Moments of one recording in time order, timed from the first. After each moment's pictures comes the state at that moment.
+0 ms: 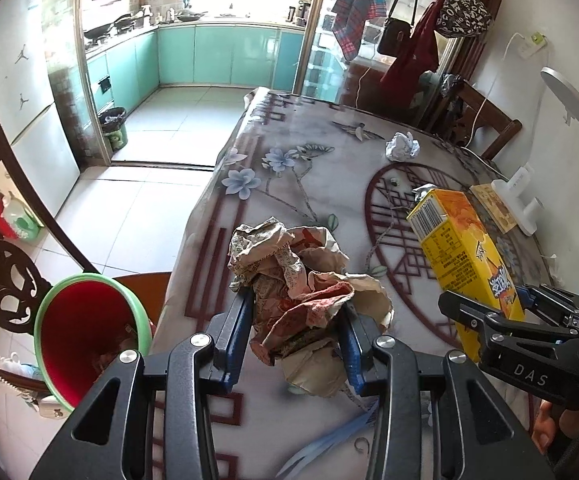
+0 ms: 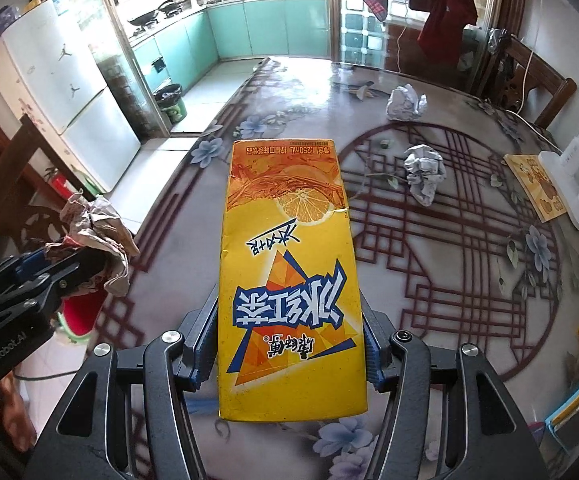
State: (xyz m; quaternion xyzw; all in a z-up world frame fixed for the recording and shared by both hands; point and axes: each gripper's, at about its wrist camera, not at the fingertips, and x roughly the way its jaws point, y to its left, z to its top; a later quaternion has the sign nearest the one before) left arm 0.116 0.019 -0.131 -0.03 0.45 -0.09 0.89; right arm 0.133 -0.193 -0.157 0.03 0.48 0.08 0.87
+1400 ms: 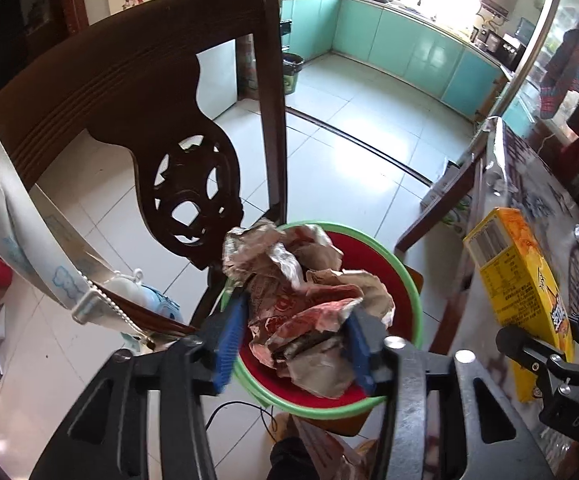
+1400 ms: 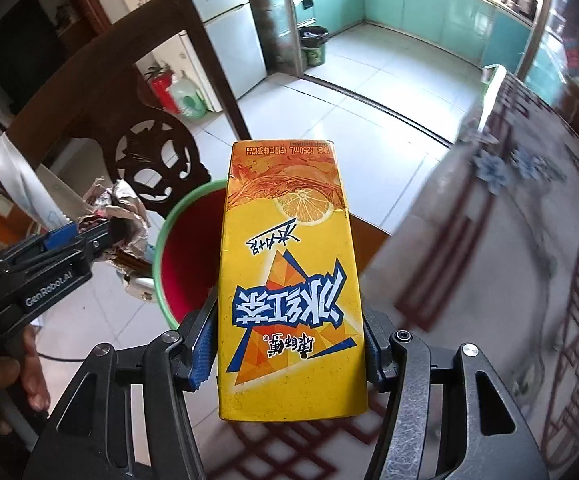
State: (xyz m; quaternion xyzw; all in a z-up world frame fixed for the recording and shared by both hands) left arm 0.085 0.340 -0.202 -0.13 0.48 0.17 0.85; right arm 0.168 0.092 -0.197 -0.08 0.52 0.28 0.80
